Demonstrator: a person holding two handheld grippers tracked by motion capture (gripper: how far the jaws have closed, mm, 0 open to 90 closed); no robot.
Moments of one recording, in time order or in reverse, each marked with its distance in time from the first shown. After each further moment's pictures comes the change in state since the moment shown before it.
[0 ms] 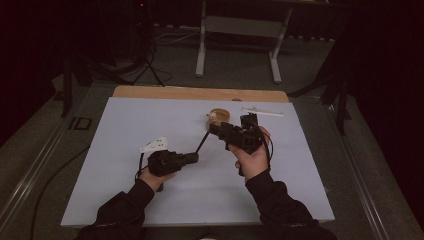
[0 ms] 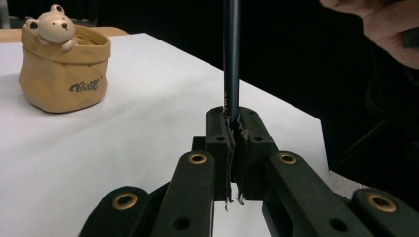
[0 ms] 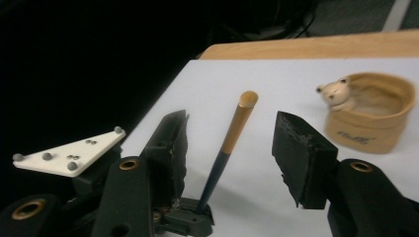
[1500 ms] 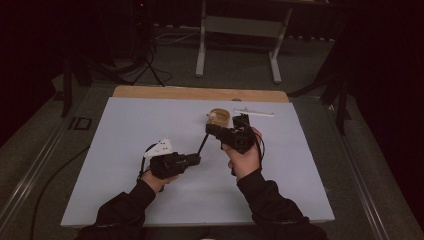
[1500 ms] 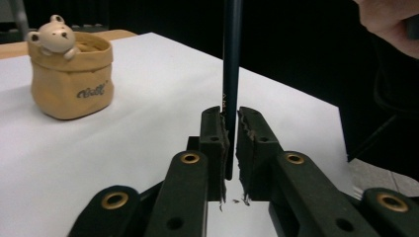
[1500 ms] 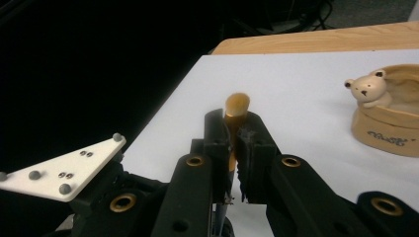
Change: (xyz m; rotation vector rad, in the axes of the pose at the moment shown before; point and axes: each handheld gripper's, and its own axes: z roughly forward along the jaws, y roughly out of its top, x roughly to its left) left arm -0.013 0.003 0.004 0.031 0.060 0.092; right arm 0.005 -0.005 0.017 0.006 0.036 -0.014
